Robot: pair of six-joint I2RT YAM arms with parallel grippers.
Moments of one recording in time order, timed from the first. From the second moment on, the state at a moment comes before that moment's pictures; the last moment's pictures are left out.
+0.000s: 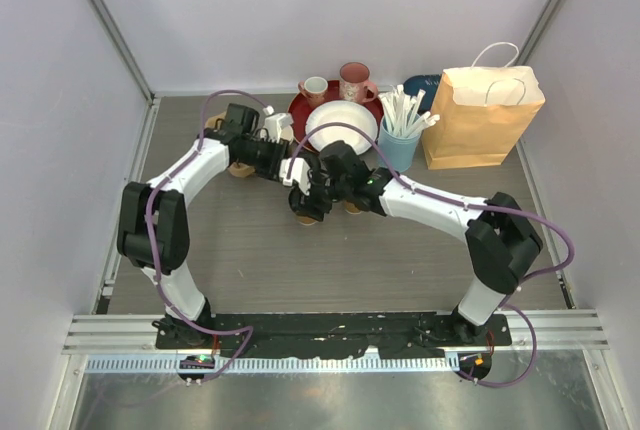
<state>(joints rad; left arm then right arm) -0.27 1.76 1.33 -0.58 0.73 0.02 0.82 1.69 1.19 -0.15 -0.41 -0.51</state>
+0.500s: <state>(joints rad) -0.27 1.69 1.30 -0.61 0.69 -0.01 0.82 1.67 1.35 -0.25 -0.03 -0.06</state>
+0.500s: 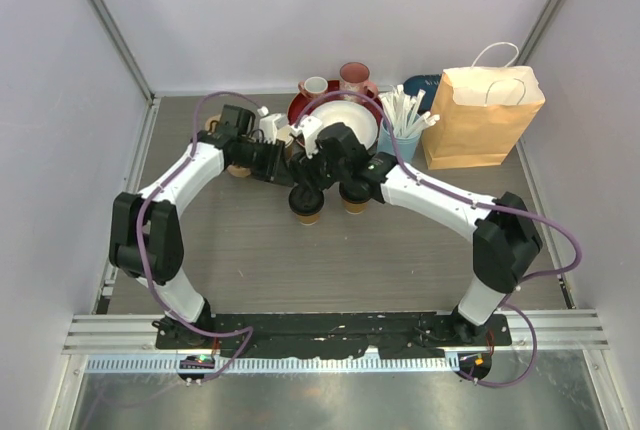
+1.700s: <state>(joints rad) -0.29 1.76 1.25 -0.55 0.78 -0.08 0.80 1.69 1.16 -0.12 0.06 0.08</state>
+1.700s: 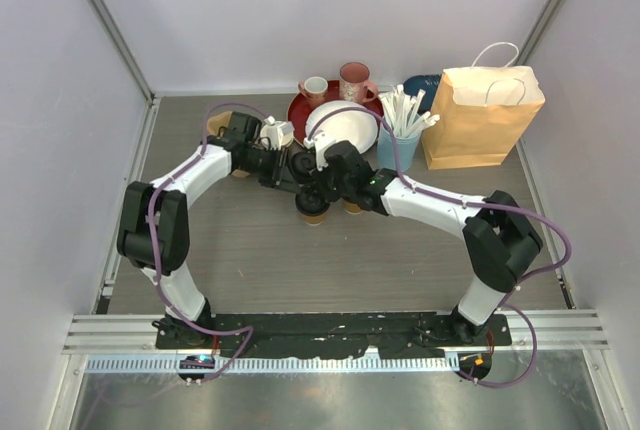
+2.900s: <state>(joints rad) -0.26 1.65 1.40 -0.65 0.54 0.00 0.82 1.68 1.17 -0.18 0.20 0.10</state>
